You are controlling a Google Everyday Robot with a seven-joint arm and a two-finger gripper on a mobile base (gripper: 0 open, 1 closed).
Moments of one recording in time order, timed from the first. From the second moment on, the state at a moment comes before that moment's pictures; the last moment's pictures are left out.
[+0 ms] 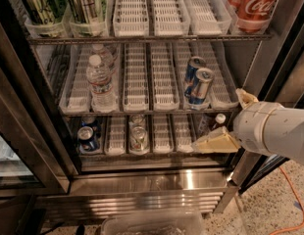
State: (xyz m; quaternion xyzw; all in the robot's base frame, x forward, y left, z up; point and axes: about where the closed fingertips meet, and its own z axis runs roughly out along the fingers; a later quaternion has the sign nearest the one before) arm 0.482 -0.168 0.864 -0.40 0.78 0.01 0.47
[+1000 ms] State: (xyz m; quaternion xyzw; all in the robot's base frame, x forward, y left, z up) arm 0.495 -0.160 0.853 -0.35 0.78 0.02 0.52
